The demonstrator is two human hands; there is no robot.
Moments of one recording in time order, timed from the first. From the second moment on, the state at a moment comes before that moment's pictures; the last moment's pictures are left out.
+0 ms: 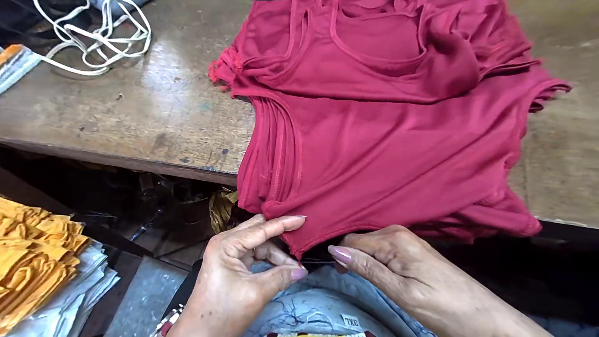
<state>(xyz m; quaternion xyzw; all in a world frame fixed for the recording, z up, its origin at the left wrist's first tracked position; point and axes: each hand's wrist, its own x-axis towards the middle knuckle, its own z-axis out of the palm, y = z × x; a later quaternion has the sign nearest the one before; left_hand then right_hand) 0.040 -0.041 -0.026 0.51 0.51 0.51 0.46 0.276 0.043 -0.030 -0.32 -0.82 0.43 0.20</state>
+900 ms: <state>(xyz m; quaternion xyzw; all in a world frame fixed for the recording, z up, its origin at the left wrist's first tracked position) 0.053 -0.070 -0.041 0.38 0.36 0.54 0.66 0.274 0.020 -0.062 -0.26 -0.82 0.32 0.39</state>
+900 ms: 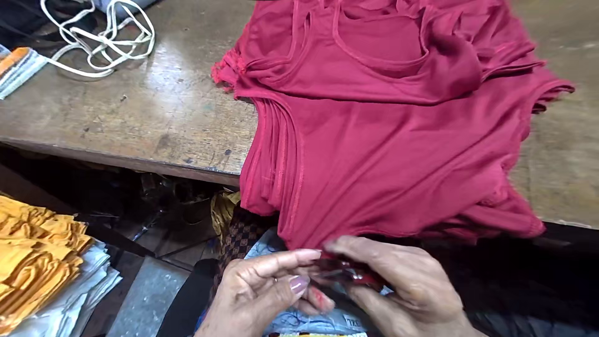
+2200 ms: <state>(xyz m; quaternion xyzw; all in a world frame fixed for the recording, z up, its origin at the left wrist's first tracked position) 0.055 -0.067 -0.067 0.44 0.50 0.51 0.54 0.299 -0.012 -0.077 -0.36 -0.67 0.61 0.24</state>
